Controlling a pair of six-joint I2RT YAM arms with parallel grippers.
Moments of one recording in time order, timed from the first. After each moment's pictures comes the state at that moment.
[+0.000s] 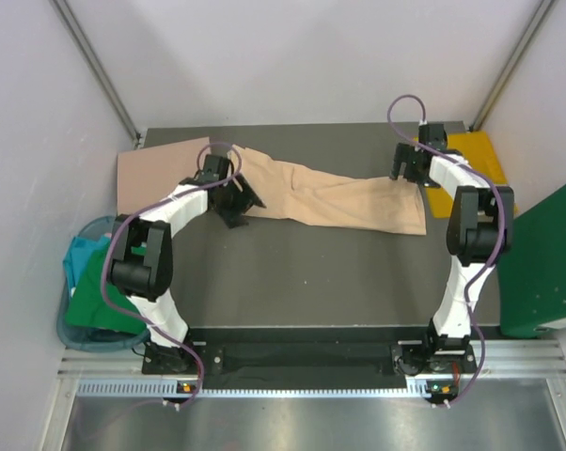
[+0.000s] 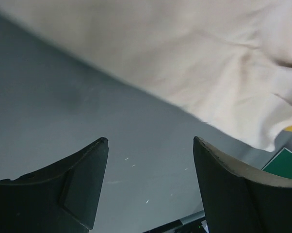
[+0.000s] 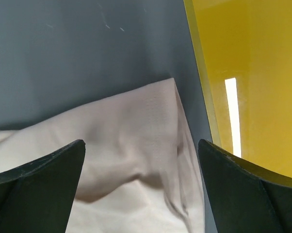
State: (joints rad) left arm -0.23 1.78 1.24 -0.43 0.25 -0.89; right arm -0.01 2.02 1.55 -0.41 0.06 0.21
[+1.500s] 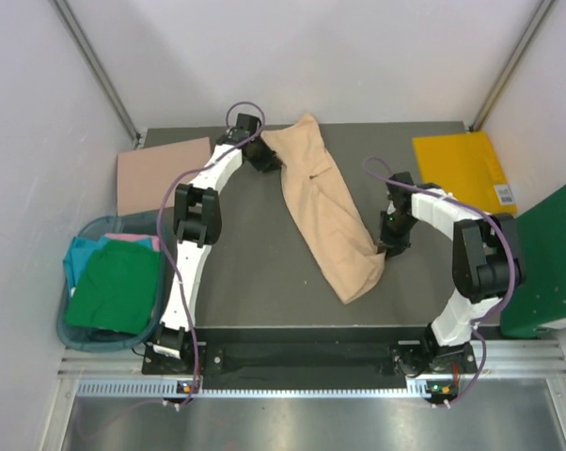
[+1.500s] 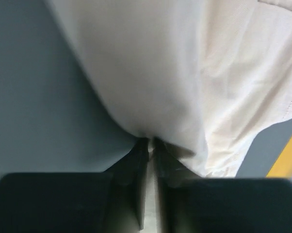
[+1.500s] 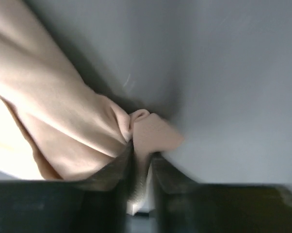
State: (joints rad) left arm -0.25 2.65 2.42 -0.64 0.19 -0.92; right arm 0.18 1.74 1.10 -0.79 -0.10 0.40
